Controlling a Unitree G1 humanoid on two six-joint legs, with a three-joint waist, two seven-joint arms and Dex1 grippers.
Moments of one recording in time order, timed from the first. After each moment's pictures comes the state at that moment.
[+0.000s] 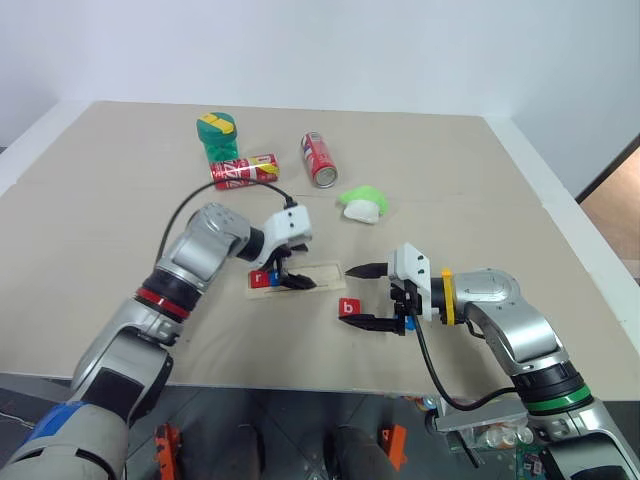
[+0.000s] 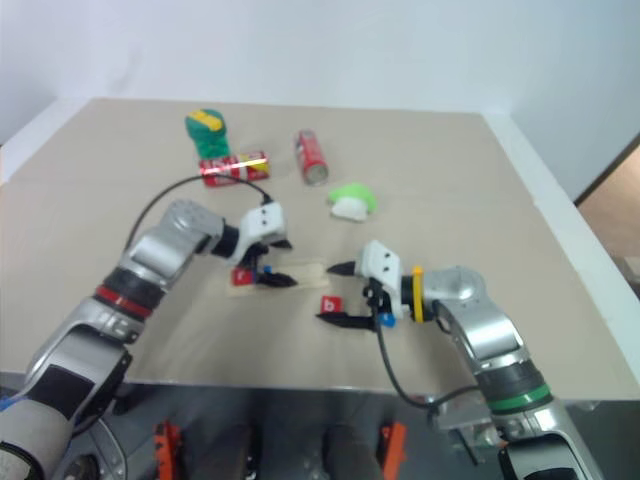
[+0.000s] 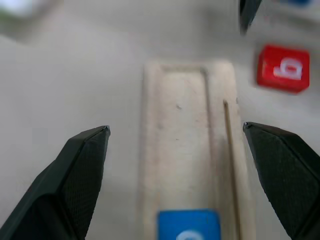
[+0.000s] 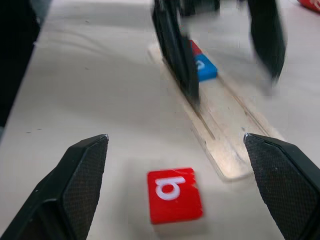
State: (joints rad) left arm -0.94 0.47 -0.34 0.28 -0.06 0.53 -1.19; right arm -0.44 -0.63 0.19 -0.07 0.29 0.31 1.11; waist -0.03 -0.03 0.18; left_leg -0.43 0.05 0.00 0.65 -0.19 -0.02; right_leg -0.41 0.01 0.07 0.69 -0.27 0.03
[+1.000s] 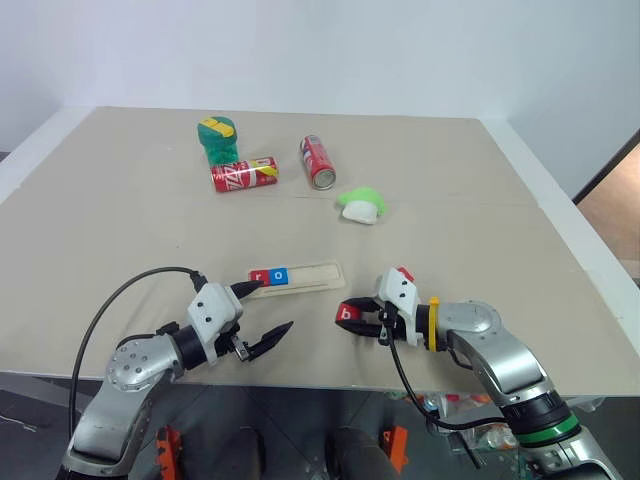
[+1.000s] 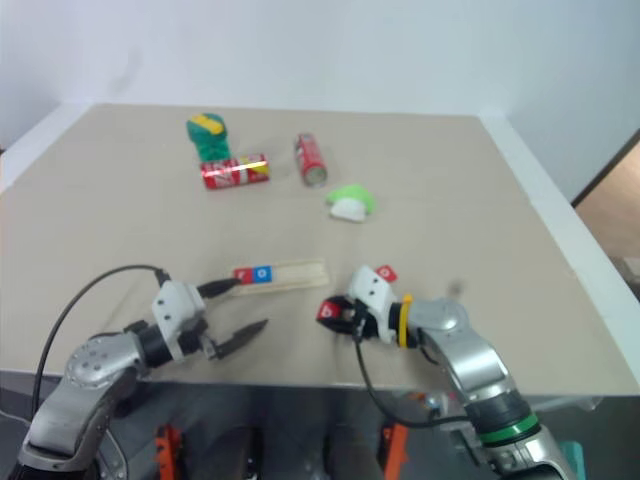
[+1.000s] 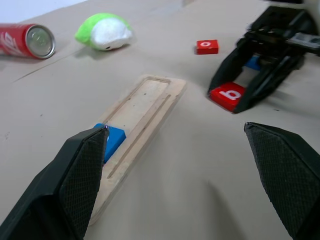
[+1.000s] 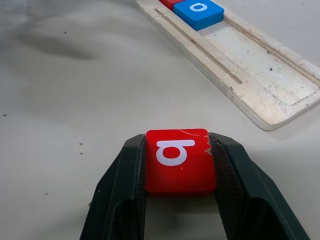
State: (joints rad) left arm 0.05 0.44 -0.03 -0.46 -0.25 0.26 -0.74; right arm -0.29 -0.57 0.23 -0.15 0.22 0.39 0.94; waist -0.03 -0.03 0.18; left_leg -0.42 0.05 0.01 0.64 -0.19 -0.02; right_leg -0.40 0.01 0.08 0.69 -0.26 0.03
